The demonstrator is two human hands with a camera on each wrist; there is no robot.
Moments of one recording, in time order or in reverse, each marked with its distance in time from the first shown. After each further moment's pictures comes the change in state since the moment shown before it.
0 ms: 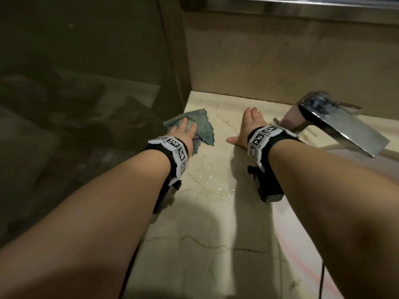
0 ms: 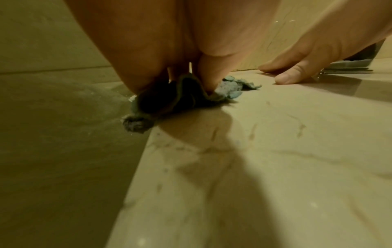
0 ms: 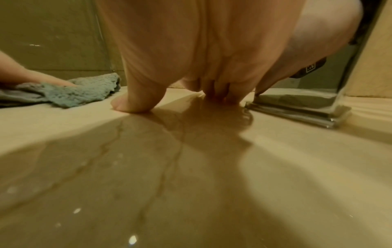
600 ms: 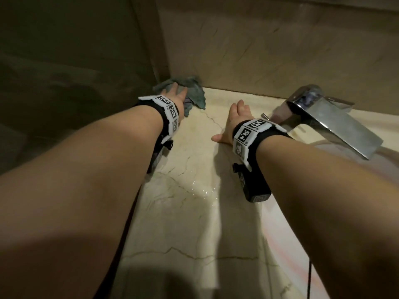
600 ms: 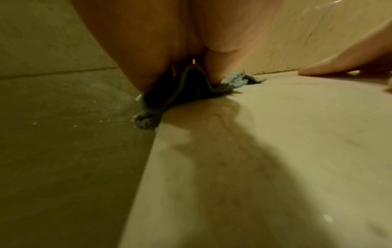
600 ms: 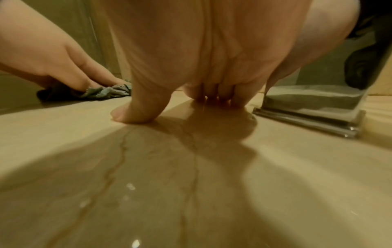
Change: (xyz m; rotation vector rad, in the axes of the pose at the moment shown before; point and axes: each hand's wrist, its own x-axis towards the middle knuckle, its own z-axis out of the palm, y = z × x) left_hand 0.056 0.021 -0.062 0.045 0.116 0.012; right_hand 0.009 -0.002 -0.003 -0.093 -0.033 0.020
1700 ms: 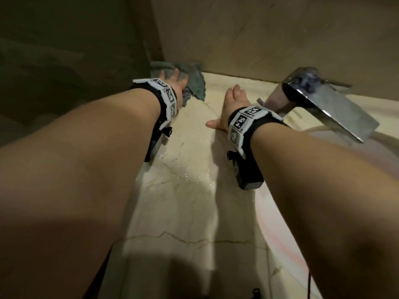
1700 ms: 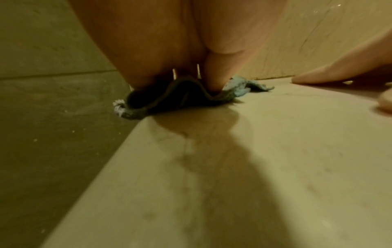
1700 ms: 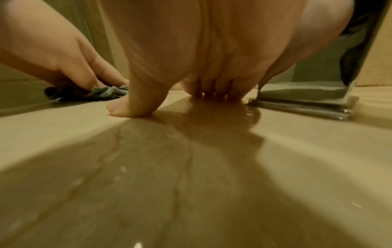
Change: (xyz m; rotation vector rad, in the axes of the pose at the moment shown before) left_hand -0.006 0.014 0.001 0.117 -0.038 0.007; right_hand 0.002 0.005 0.005 0.019 0.032 -0.049
